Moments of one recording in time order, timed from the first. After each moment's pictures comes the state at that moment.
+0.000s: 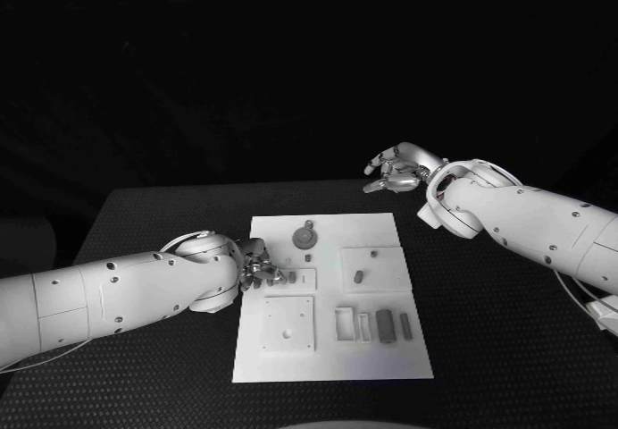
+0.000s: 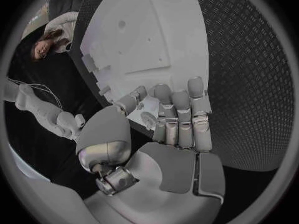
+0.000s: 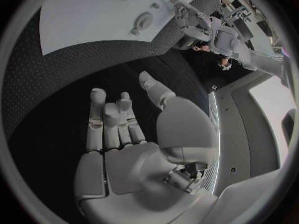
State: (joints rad) left arm 1.25 -0.71 -0.24 1.46 -1.15 -0.12 -0.56; left_hand 0.73 -0.16 0.69 -0.13 0.05 1.00 0.05 0.45 0.66 1.29 -0.06 0.90 0.59 1.13 -0.13 1.25 0.57 0.02 1.21 -0.21 0.45 1.31; right arm 1.25 -0.64 0.04 1.13 -1.13 -0.27 0.04; right_hand 1.08 -0.13 0.51 -0.29 0.05 0.81 0.17 0.26 0.46 0.91 0.06 1.27 0.92 1.05 -0.04 1.54 0.82 0.25 1.00 0.04 0.90 1.31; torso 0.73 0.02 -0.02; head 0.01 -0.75
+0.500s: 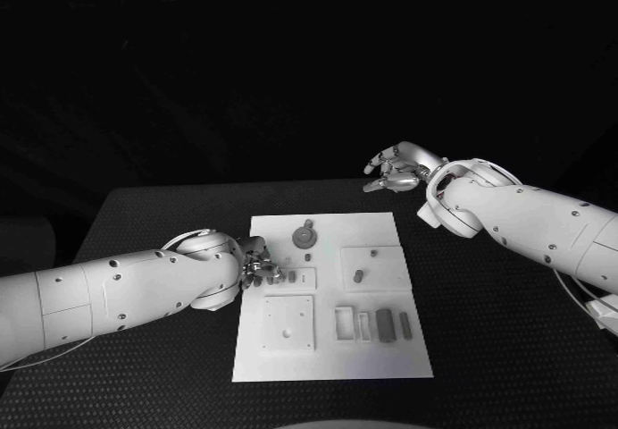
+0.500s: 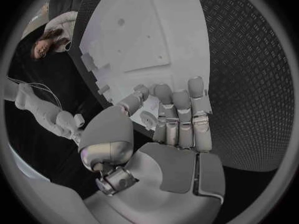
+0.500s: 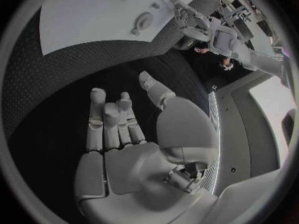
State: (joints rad) left arm 1.25 -0.69 -0.24 1.44 -1.15 -0.12 -0.55; left_hand 0.79 -0.09 0.69 -0.17 0.05 1.00 0.05 0.45 0.66 1.29 -0.06 0.91 0.59 1.12 -0.13 1.26 0.57 0.02 1.21 -0.22 0.45 1.31; right arm 1.25 -0.64 0.04 1.12 -1.13 -0.27 0.04; right_hand 1.08 -0.13 0.51 -0.29 0.05 0.81 0.17 0.26 0.46 0.91 0.06 1.27 0.92 1.04 -0.04 1.52 0.81 0.24 0.99 0.05 0.89 1.31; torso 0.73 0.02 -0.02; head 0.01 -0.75
